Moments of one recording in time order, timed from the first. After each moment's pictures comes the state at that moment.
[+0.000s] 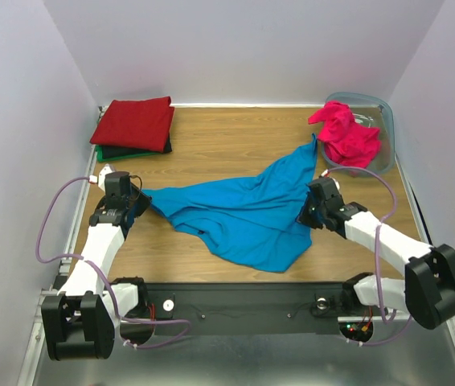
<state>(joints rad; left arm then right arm) 0.01 0.99 0.61 -0.33 -0.05 -0.81 0.43 1.22 0.61 -0.33 0.09 0.76</state>
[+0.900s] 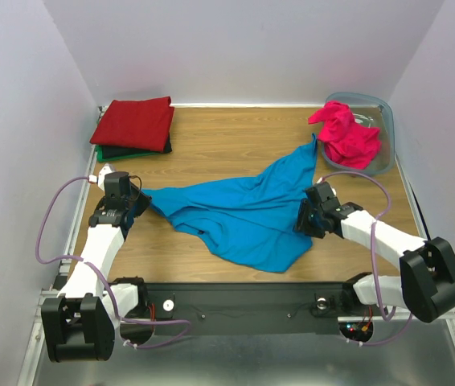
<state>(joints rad) 0.01 0.98 0.61 -0.33 -0.05 -0.80 0.44 1.25 0.60 -0.43 0.09 0.71</state>
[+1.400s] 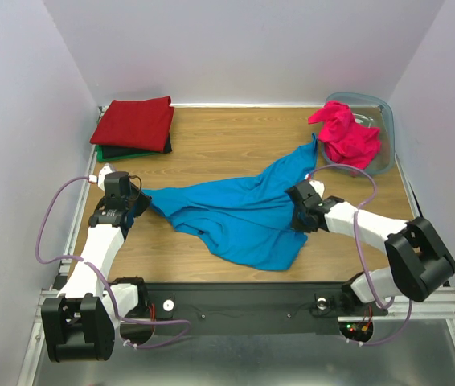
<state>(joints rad) 0.01 0.98 0.61 -0.33 -0.05 -0.80 0.56 1.39 0.69 -0.44 0.24 0.74</state>
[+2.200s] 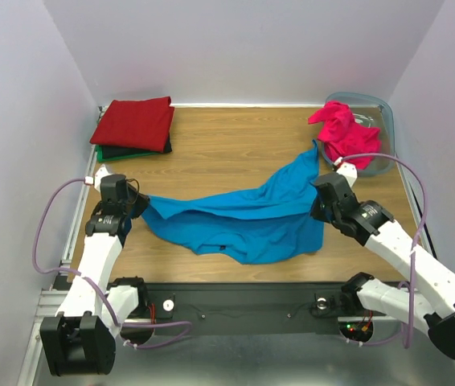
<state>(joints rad) 0.01 0.89 0.61 -0.38 -0.05 -0.80 0.58 0.96 0.85 -0.72 0.44 0.72</state>
